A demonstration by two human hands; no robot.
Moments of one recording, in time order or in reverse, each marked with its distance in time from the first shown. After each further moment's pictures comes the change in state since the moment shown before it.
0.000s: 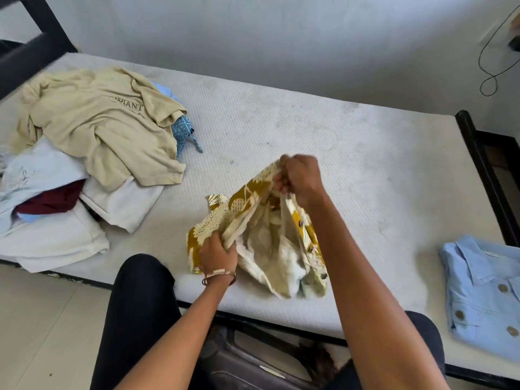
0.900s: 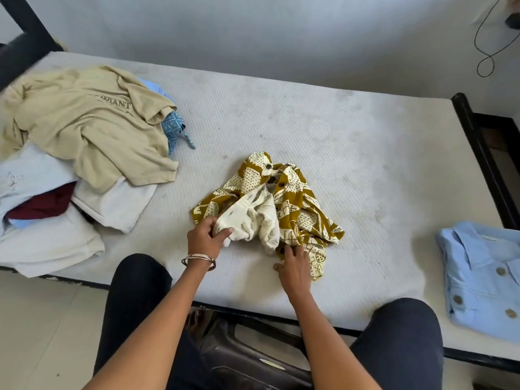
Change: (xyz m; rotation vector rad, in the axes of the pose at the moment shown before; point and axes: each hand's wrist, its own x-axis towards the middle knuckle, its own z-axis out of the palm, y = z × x) left_hand 0.031 -0.002 -0.023 -0.220 -0.029 0.236; right_hand -0.072 0.237 -0.020 -1.143 0.054 -0.070
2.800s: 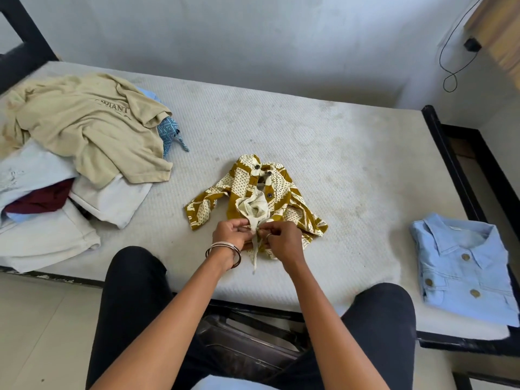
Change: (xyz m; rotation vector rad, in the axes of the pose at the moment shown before) left_hand -0.048 0.066 0.027 -0.434 -0.261 -0.397; right_hand -0.013 -0.039 -0.094 0.815 -0.018 0.089
